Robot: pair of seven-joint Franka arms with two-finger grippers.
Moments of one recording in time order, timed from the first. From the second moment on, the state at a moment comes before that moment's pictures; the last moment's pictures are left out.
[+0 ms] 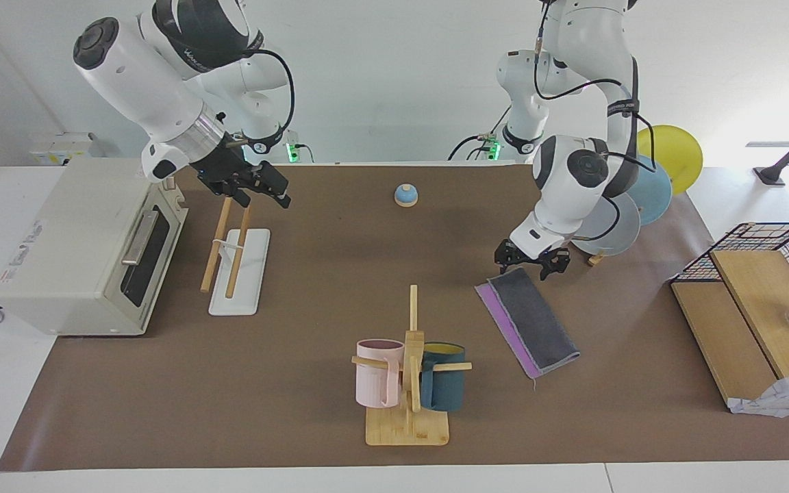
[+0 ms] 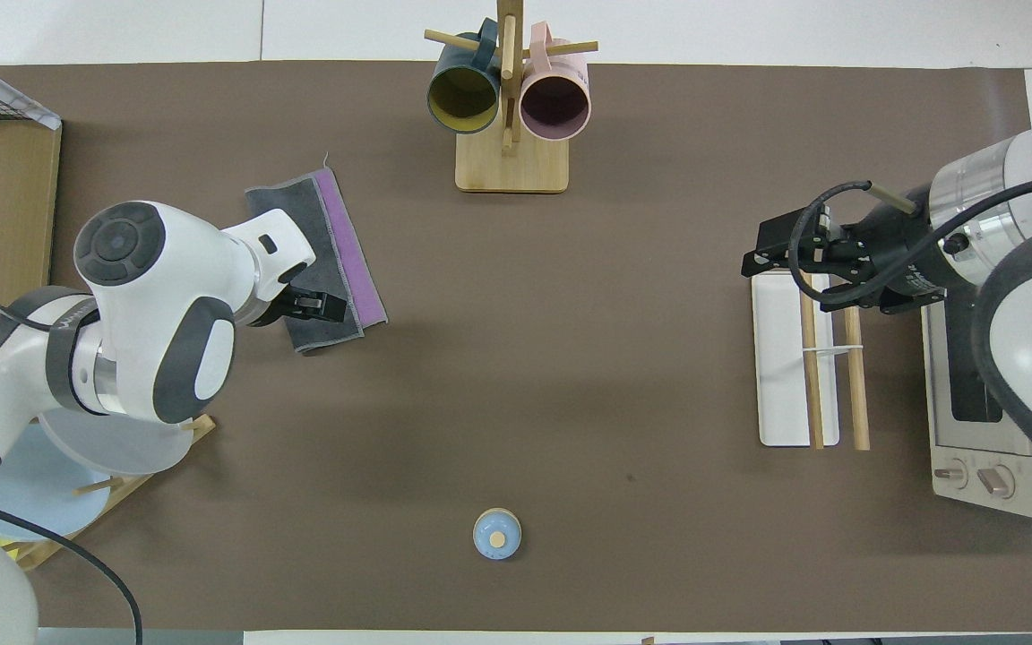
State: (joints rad) left arm -0.20 0.16 -0.07 -2.08 -0.07 2.27 -0.03; right arm 0.16 0.01 -0.06 -1.71 0.38 1.69 0.37
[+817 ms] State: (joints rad) left arm -0.10 0.23 -0.08 -2.13 -0.38 2.34 0.09; right arm 0.18 0.01 -0.06 -1.72 0.40 1.67 0.37
